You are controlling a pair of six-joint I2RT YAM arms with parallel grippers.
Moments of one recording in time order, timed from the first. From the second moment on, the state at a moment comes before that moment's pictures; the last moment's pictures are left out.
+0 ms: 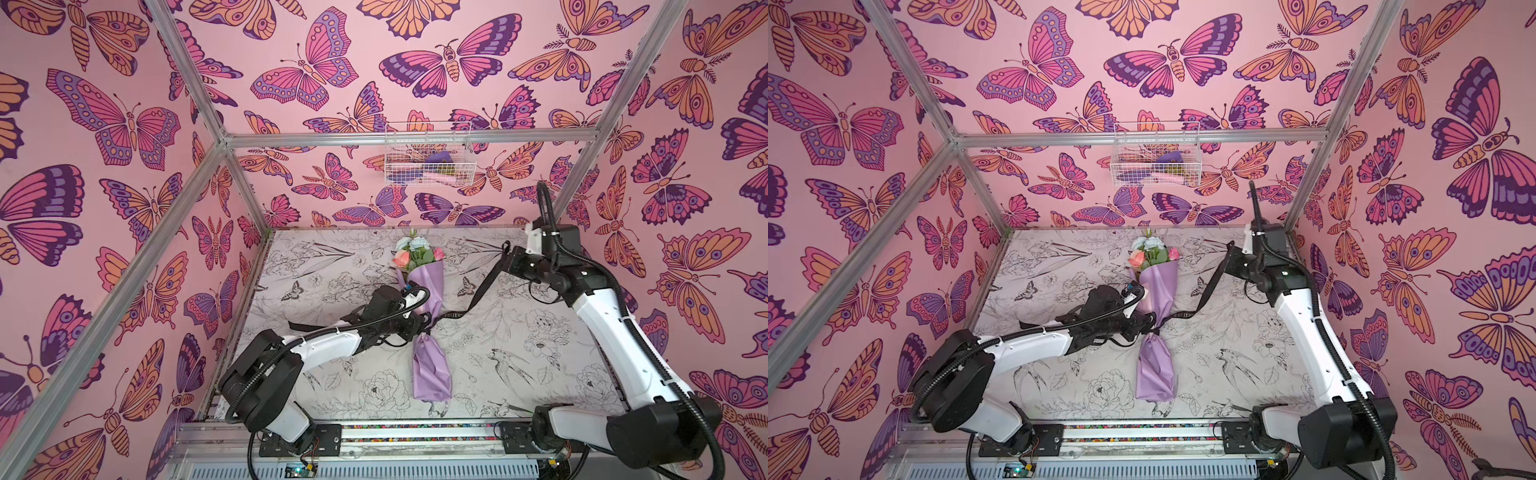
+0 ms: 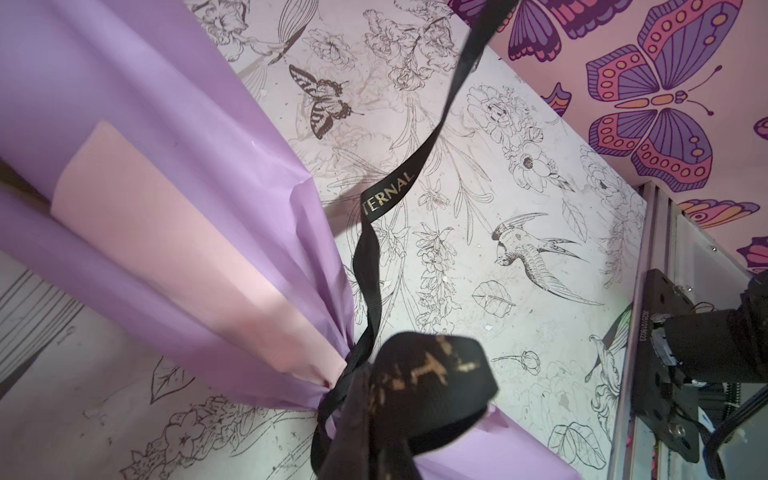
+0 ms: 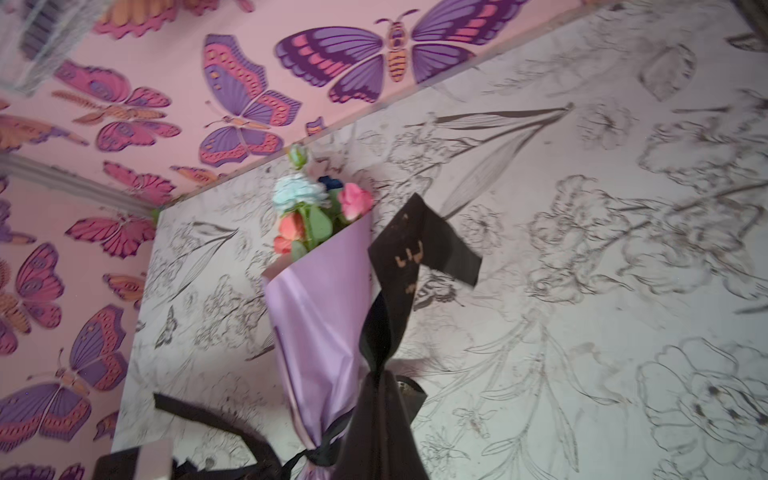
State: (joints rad) left arm -0.73 1.54 0.80 0.13 0.32 -0.18; right arm 0.16 1.27 1.29 -0.68 -0.17 0.48
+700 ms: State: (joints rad) left arm -0.77 1.50 0.66 0.40 0.31 0.08; right arm 0.71 1.78 2.03 -0.75 -0.17 0.44
